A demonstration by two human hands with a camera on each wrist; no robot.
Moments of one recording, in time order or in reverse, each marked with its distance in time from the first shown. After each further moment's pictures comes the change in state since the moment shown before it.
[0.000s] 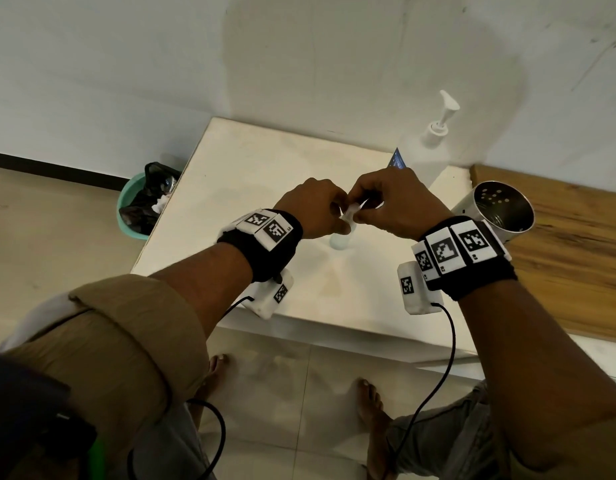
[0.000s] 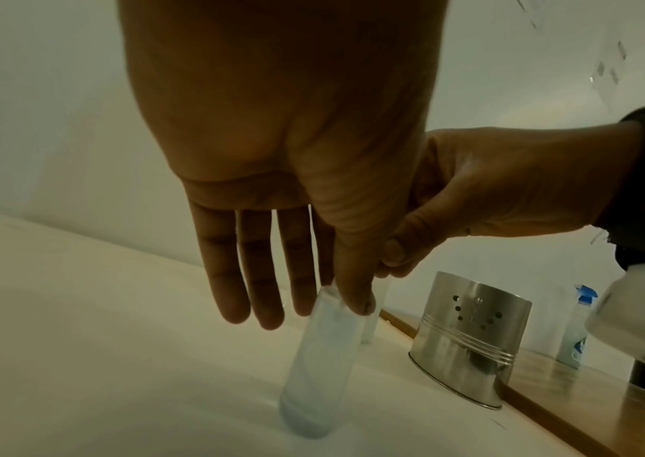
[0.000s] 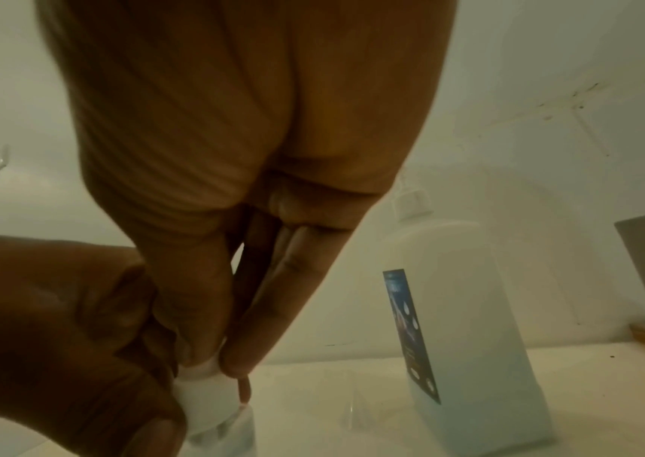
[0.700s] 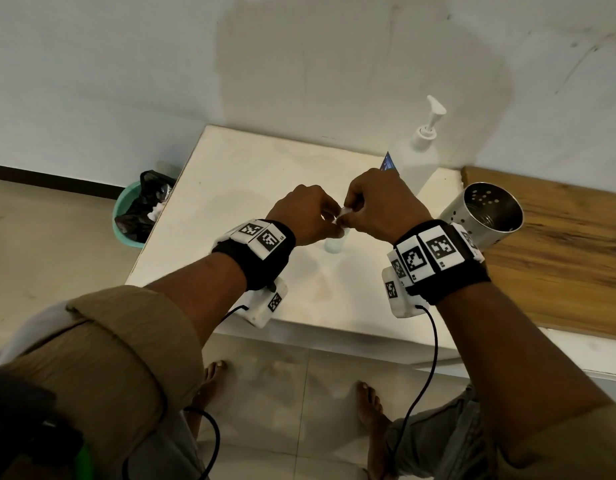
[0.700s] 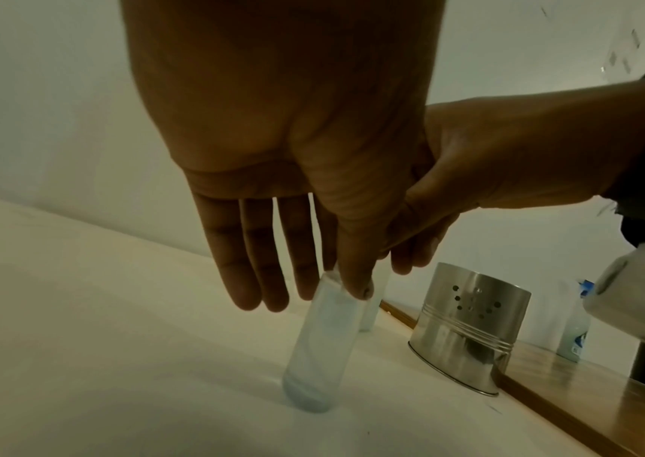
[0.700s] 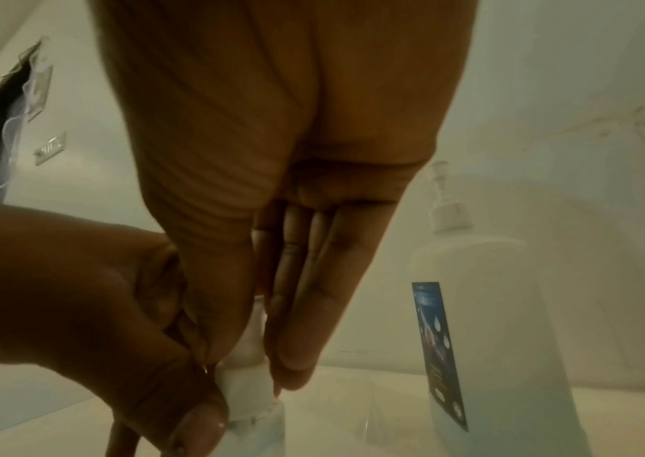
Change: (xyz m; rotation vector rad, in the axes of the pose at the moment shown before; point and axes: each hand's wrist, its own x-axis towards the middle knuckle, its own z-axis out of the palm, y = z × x) left_hand 0.000 -0.004 0.007 -0.063 0.047 -0.025; right_hand 0.006 -0.009 0.010 -0.213 0.079 0.101
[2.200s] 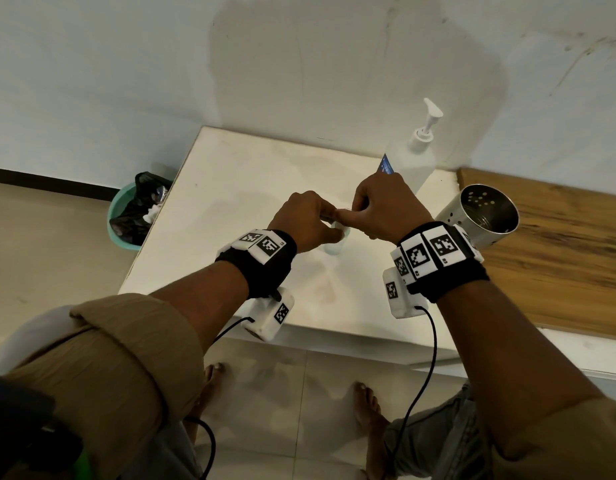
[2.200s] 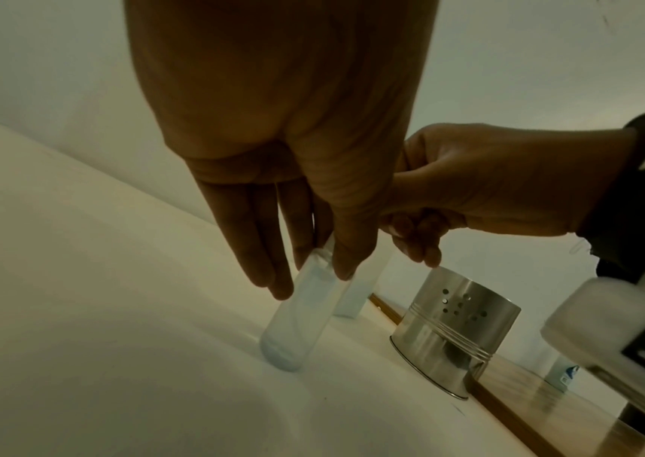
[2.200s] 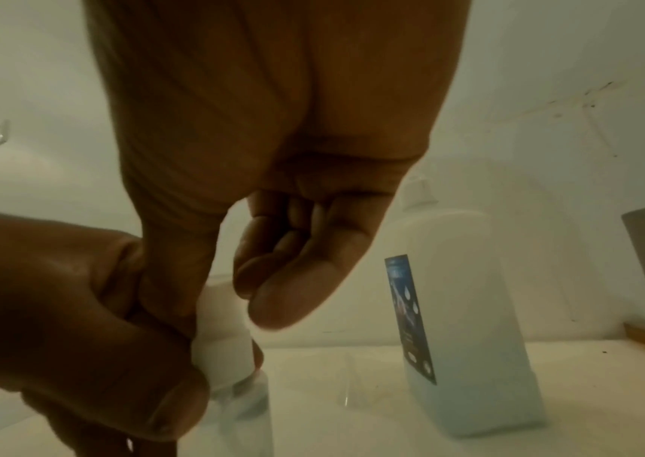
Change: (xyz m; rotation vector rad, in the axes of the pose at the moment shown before) left_hand 0.001 -0.006 0.014 -0.218 0.077 0.011; right_hand -0.002 0.006 -0.002 0.008 0.000 0.053
